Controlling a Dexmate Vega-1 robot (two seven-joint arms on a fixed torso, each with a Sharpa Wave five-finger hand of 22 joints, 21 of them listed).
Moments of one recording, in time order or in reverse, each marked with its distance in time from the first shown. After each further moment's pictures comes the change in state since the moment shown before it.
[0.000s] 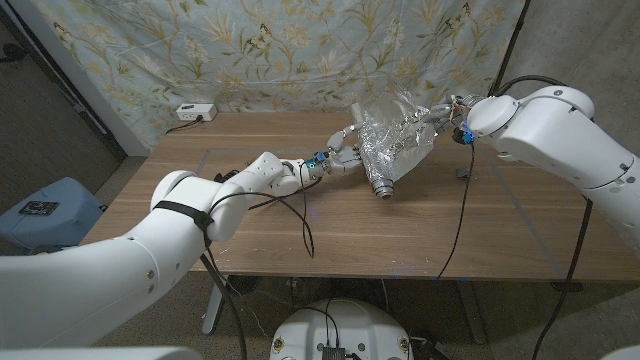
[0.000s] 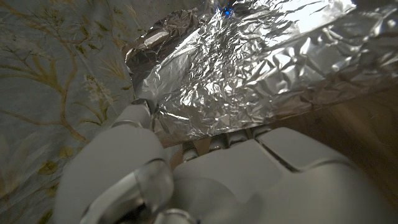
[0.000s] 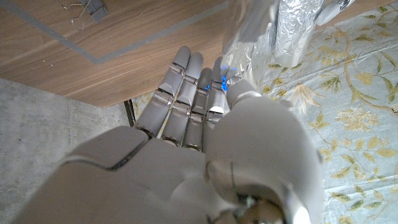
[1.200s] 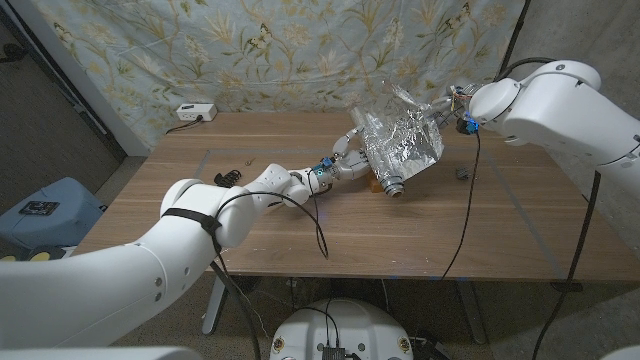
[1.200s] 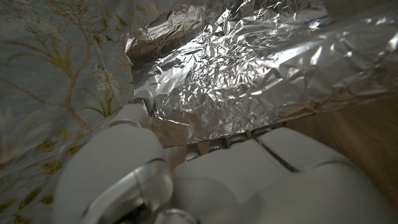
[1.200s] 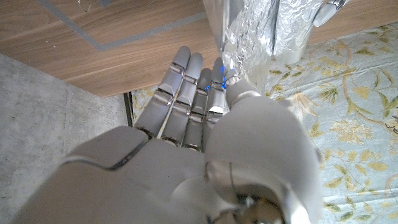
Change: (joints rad) left arm 0.032 -0.062 -0.090 0.051 -0.047 -0.009 0.007; left_hand 0.000 -0.055 -0.042 -0.013 -0.043 -0.079 0.090 -0.002 0.002 -0.022 -0.014 0.004 -0.009 0.012 -0.012 0.000 -0.005 0.020 -0.009 0.000 0.000; right arm 0.175 -0.076 -0.127 0.004 0.118 -0.045 -0.013; right_hand 0.009 0.001 0.003 0.003 -0.001 -0.006 0.006 -0.003 0.010 -0.007 0.004 0.000 0.002 -0.002 0.005 -0.011 0.009 -0.005 0.005 0.004 0.000
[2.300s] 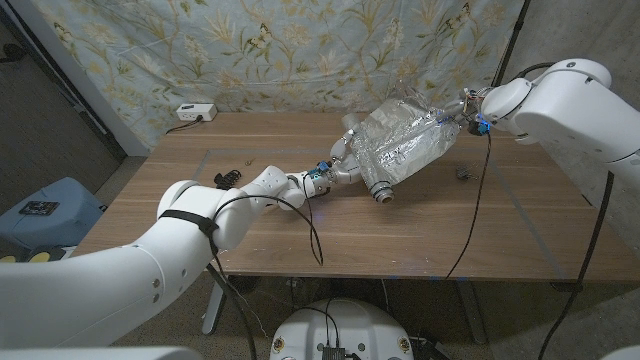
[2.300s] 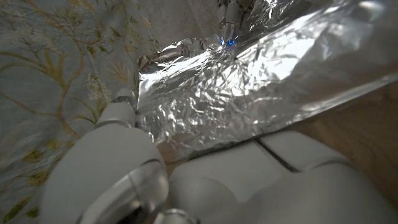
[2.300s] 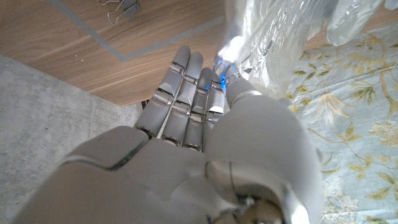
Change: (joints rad) left arm 0.008 0.028 0.023 -0.005 0.070 0.044 -0.105; left_hand -0.010 -0.082 -0.070 0.015 -0.104 -0.141 0.084 -0.004 0.000 -0.111 0.025 -0.015 0.000 -0.074 0.045 -0.015 -0.002 -0.013 0.012 -0.040 -0.005; right arm -0.060 -0.025 0.082 0.069 0.022 0.010 0.006; right_hand 0.007 0.001 0.003 -0.003 0.004 0.000 0.000 -0.003 0.005 0.000 0.000 0.000 0.002 0.003 0.004 -0.008 0.005 -0.004 0.004 0.006 0.000
